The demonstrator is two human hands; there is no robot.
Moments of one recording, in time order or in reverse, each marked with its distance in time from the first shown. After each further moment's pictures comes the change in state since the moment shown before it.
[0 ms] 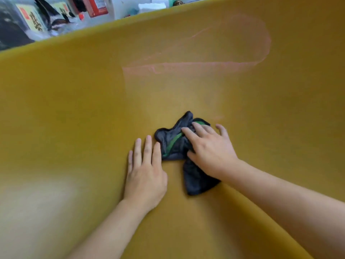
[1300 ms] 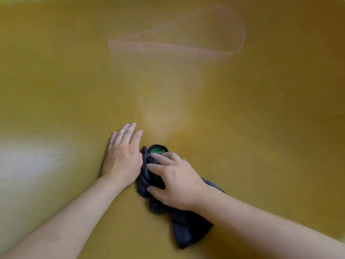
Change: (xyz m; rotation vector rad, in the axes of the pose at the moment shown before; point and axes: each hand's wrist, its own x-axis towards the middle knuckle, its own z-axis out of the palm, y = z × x) left_hand -0.015 -0.010 0.001 -0.130 0.026 0.029; right_hand -0.099 -0.064 0.003 0.334 -0.171 -0.275
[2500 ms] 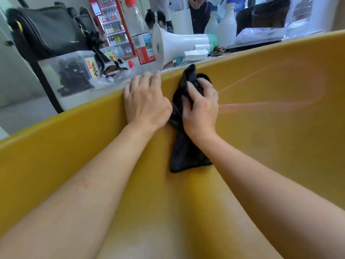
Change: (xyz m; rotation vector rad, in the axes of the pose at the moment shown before) left_hand 0.208 -0.076 -0.164 0.179 0.519 -0.043; right_hand 0.285 0.001 -0.109 0.209 1.168 0.181
